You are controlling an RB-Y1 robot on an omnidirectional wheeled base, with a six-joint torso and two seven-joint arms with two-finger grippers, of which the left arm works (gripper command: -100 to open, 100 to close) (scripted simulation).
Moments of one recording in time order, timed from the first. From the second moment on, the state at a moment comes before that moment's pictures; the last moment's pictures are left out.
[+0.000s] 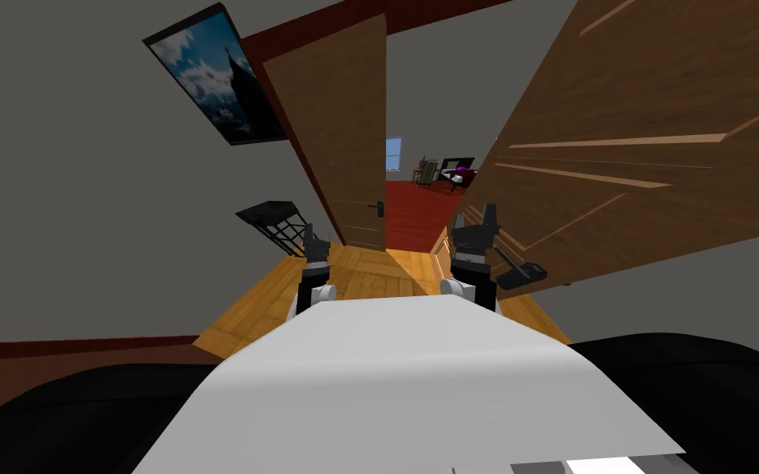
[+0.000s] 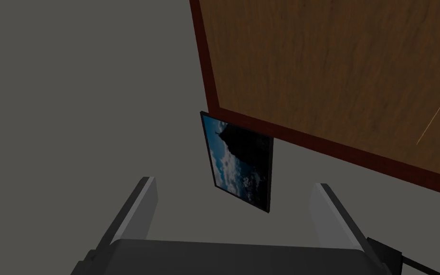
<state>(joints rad) 0.42 0.08 -0.03 -2.15 0.09 -0.39 0.04</state>
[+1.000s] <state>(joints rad) 0.32 0.14 -0.02 -1.93 0.10 -0.38 0.07</state>
